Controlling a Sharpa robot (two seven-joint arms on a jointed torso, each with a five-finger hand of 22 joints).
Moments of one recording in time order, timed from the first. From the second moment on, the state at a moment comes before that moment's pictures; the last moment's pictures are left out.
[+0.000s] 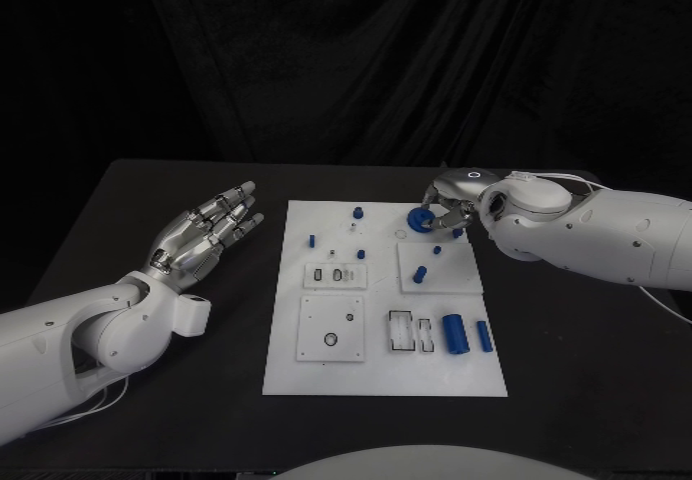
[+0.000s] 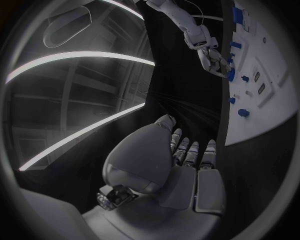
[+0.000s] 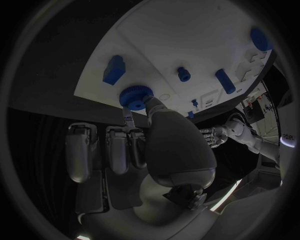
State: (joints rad) left arm 1.21 -0.95 -0.21 1.55 -0.02 0.00 0.68; left_hand 1.59 0.22 0.04 0.23 0.64 0.31 0.08 0.09 0.04 0.06 0.09 0.13 0.03 0.02 0.11 0.02 0.01 0.17 0.03 0.24 0.01 0.01; right arm 1.36 -0.84 -0.24 1.32 -1.62 -0.27 -0.18; right_hand 1.35 -0.04 0.14 0.17 0.37 0.93 0.09 0.15 0.28 1.47 -0.01 1.57 1.31 1.47 -0.06 1.57 1.31 0.02 1.47 0.06 1.50 1.31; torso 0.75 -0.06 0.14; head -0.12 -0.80
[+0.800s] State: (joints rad) left arm 1.21 -0.96 -0.21 1.55 -0.02 0.01 0.68; left_hand 1.59 0.21 0.05 0.23 0.64 0.31 0.08 0.09 0.04 0.06 0.09 0.14 0.03 0.03 0.11 0.02 0.01 0.17 0.04 0.24 0.02 0.01; right arm 1.37 -0.89 -0.25 1.42 -1.70 -0.33 -0.17; right_hand 1.36 -0.04 0.17 0.12 0.54 0.95 0.10 0.15 0.12 1.46 -0.03 1.57 1.31 1.47 -0.08 1.57 1.31 0.02 1.47 0.04 1.52 1.31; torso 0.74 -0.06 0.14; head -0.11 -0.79
